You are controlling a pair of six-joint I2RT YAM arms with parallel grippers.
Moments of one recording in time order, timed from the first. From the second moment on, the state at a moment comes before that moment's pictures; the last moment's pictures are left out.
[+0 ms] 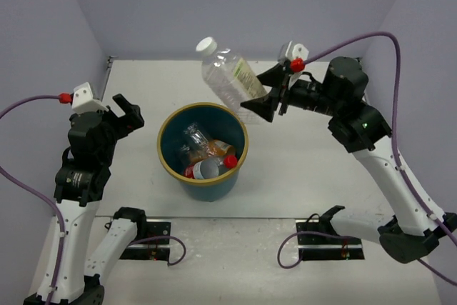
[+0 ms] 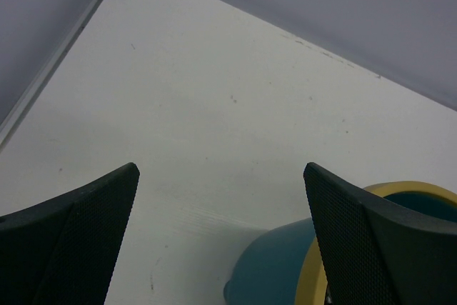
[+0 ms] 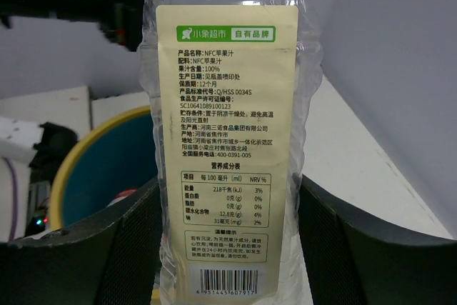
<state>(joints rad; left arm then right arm) -0.13 0.70 1.08 -0.67 -0.27 -0.43 0.57 1.18 1.53 -0.42 -0.61 -0.11</state>
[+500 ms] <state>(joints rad) -0.13 0.68 1.03 -0.65 -0.35 -0.43 0.84 1.54 1.56 -0.56 -0.46 -0.35</state>
